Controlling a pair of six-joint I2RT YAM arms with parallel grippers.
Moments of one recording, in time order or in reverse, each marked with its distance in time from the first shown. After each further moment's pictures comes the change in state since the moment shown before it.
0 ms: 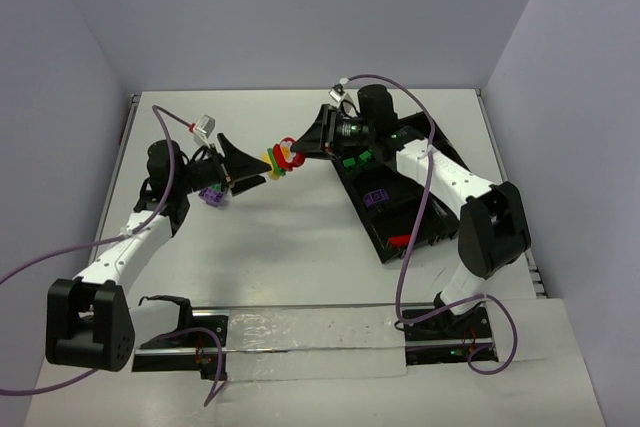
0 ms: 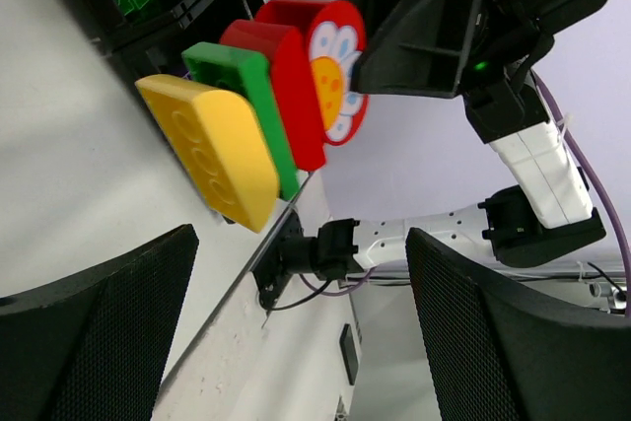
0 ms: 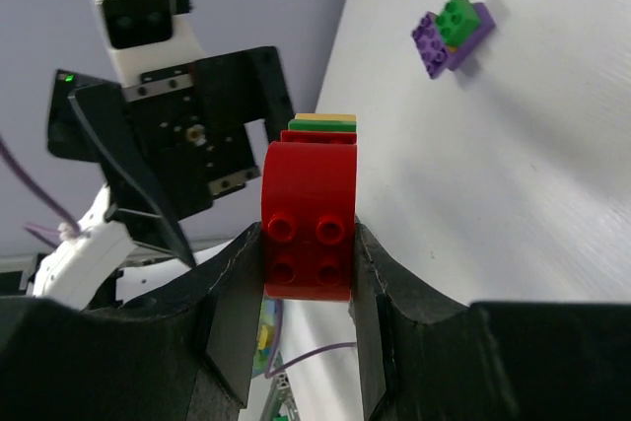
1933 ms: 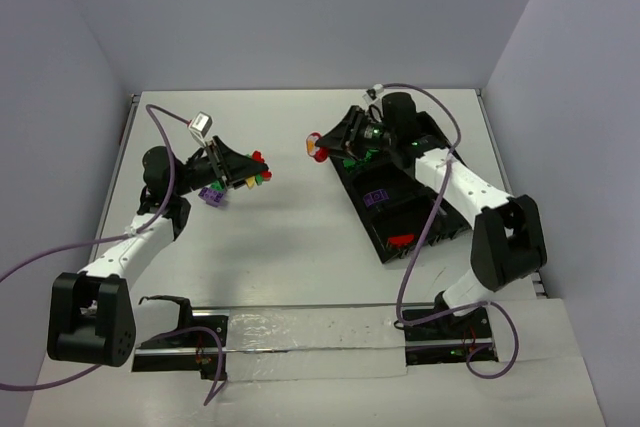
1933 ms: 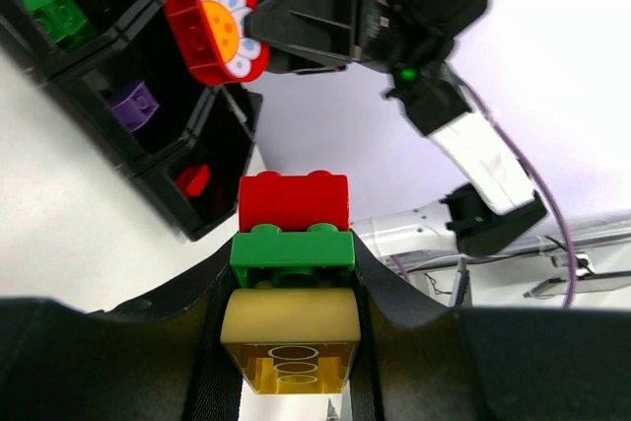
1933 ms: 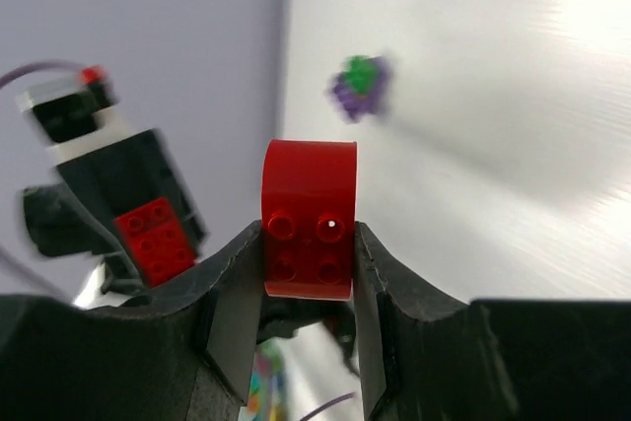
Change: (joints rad) left arm 0.010 0.020 -0.063 0.341 0.052 -0.193; right arm -0.089 -0.090 -0.142 0.033 0.129 0.073
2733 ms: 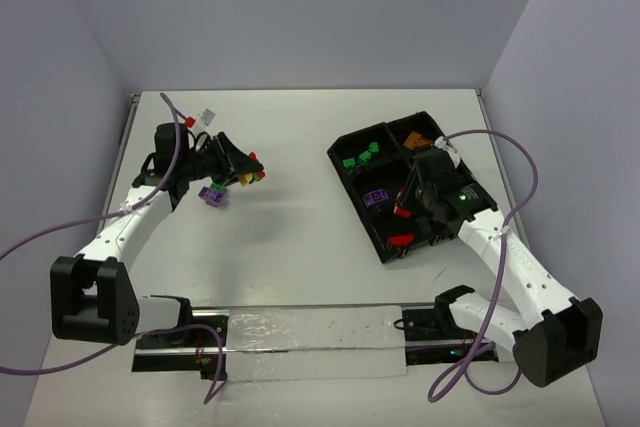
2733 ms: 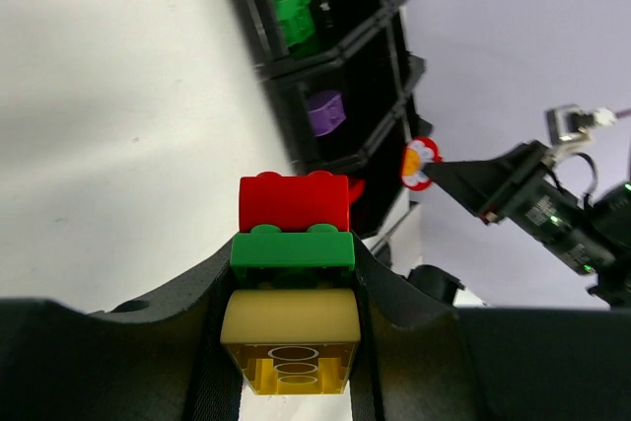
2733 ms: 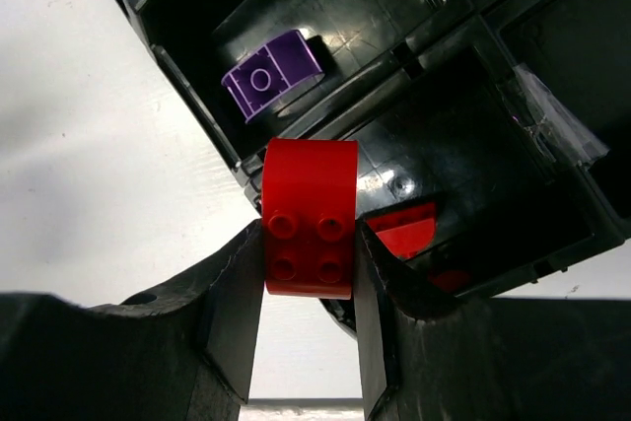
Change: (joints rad) left arm 0.004 0.104 0.275 -0.787 -0.258 0.498; right arm -0.026 -0.555 -0.291 -0.744 0.852 -0.318
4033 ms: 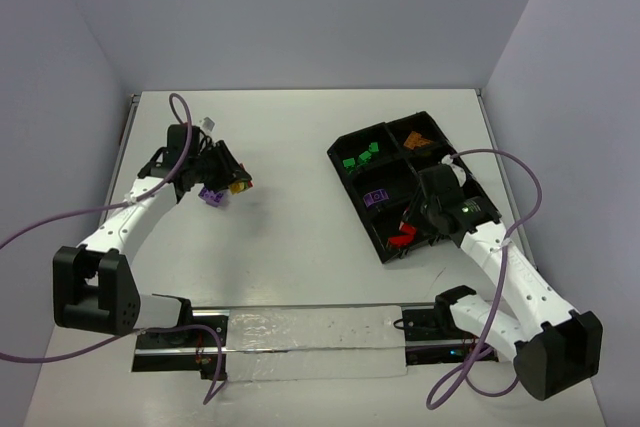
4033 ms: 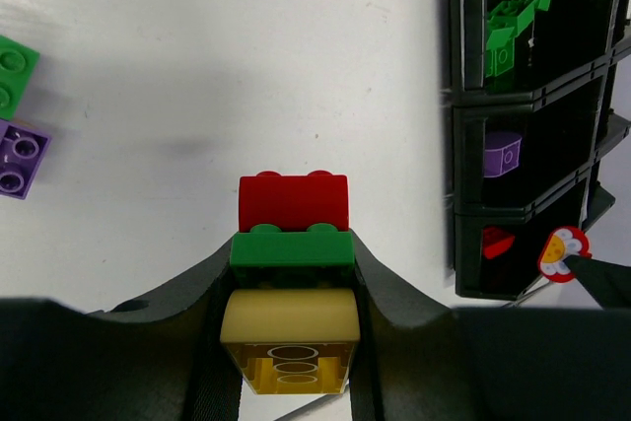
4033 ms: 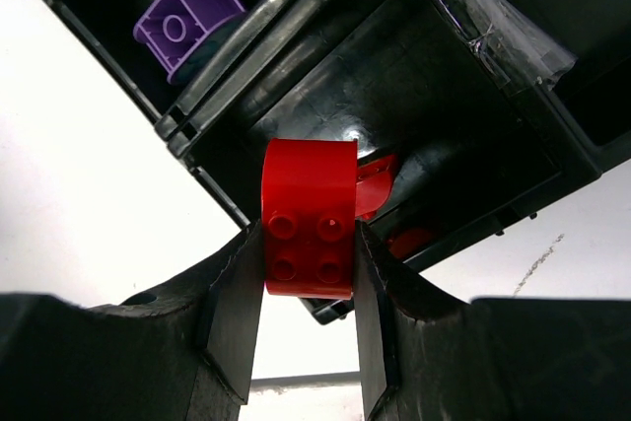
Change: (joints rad) left arm -0.047 0.050 0.072 -0.291 -0.387 0.163; right arm -0.035 -0.078 -0.115 -0.052 -0.021 0.052
